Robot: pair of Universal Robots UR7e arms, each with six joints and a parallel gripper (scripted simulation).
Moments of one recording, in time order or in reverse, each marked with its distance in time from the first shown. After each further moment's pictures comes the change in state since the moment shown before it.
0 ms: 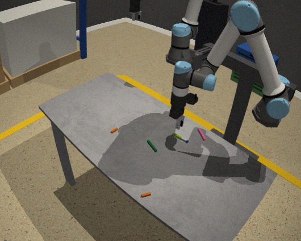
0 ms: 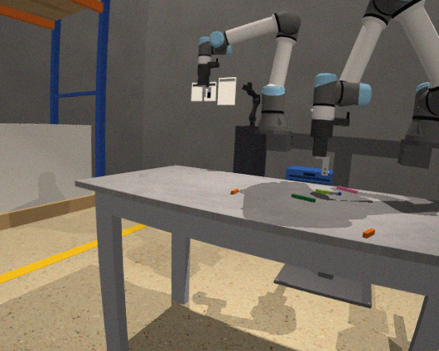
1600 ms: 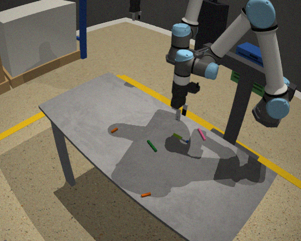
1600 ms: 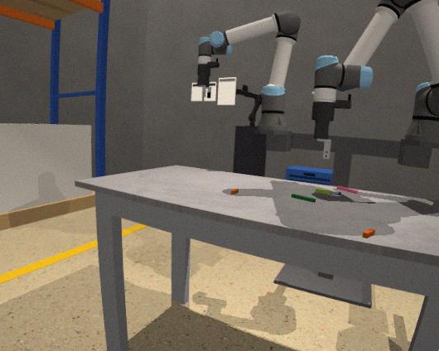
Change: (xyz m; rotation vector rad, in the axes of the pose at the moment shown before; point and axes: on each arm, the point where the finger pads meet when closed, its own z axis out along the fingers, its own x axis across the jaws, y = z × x) left arm 0.000 0.000 -0.060 -0.001 0.000 0.000; right arm 0.000 0.000 0.000 0.000 0.000 0.000
